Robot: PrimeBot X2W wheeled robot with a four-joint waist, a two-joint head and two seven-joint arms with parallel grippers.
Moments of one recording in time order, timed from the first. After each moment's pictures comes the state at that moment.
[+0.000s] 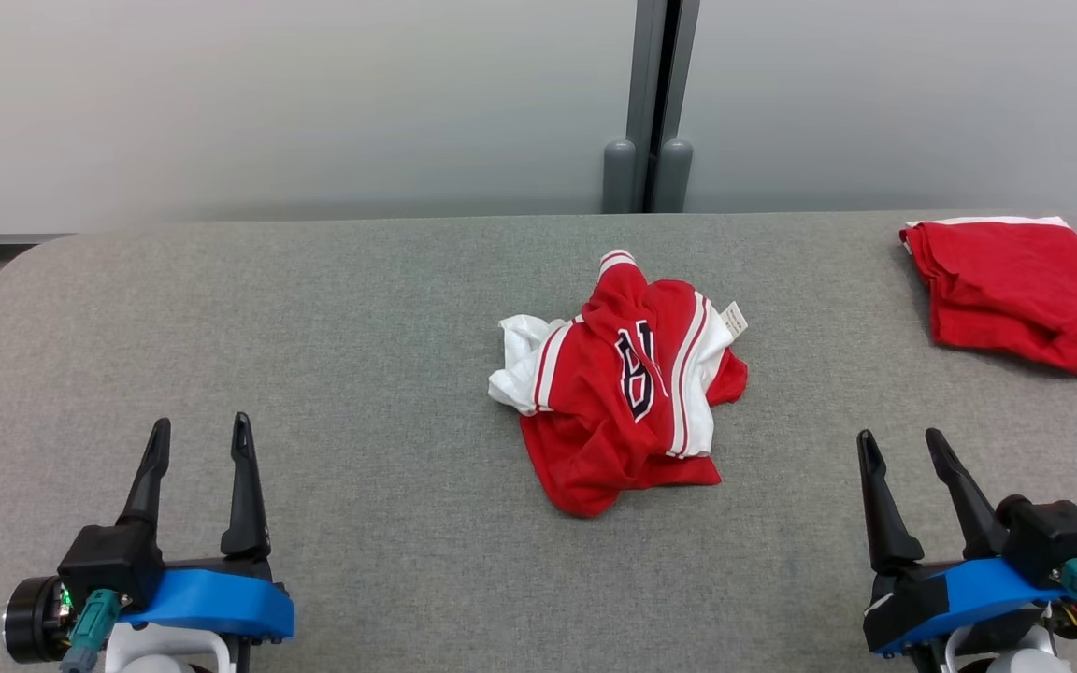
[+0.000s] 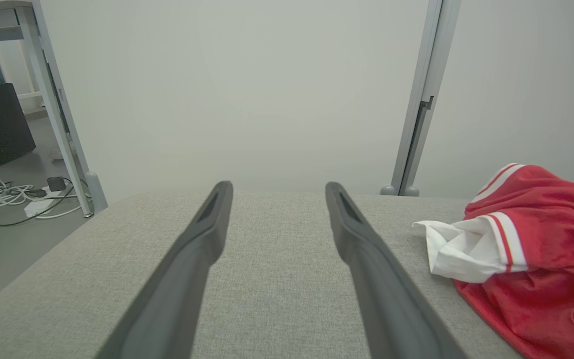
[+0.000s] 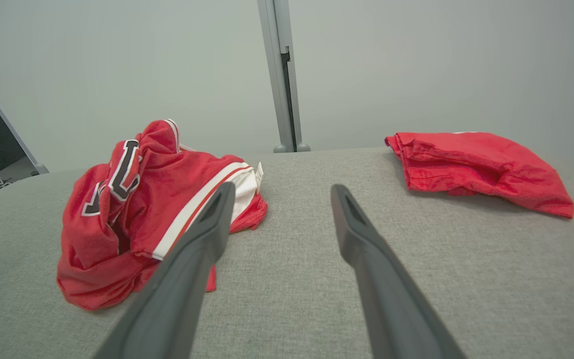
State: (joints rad) left arm -0.08 0.24 -0.18 0.22 -0.33 0.09 -0.26; right arm -0.07 -0.05 -0.05 0.21 0.18 0.13 -0.16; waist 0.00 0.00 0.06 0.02
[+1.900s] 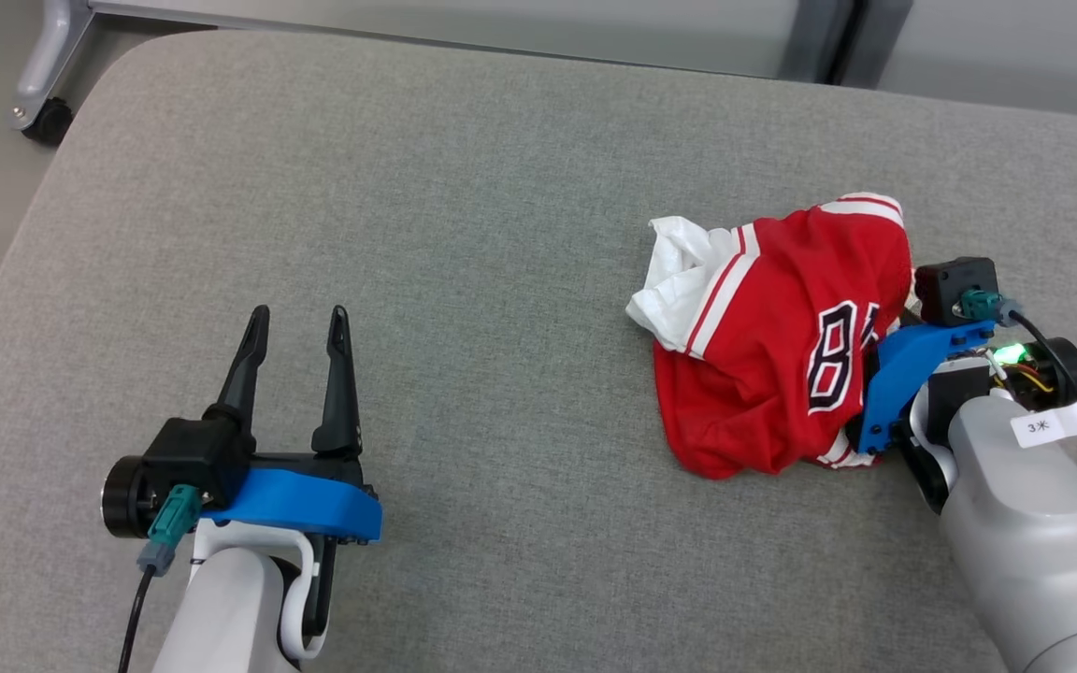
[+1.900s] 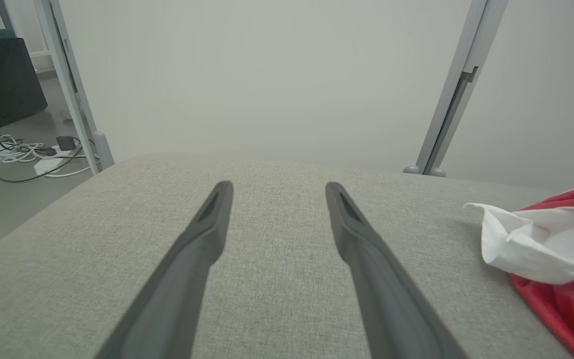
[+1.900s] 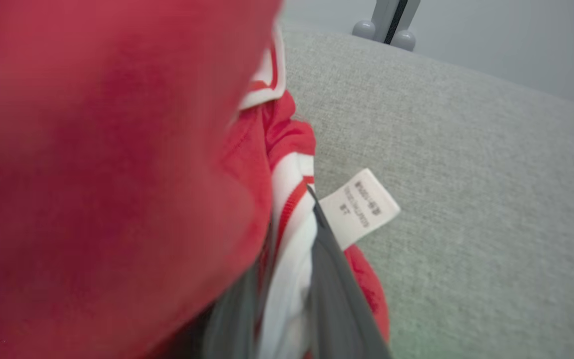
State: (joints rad) left arm -0.28 0.06 -0.14 0.31 -0.22 -0.04 -0.26; right arm -0.80 -0.17 0.10 1.11 0.04 0.13 -0.11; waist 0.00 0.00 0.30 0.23
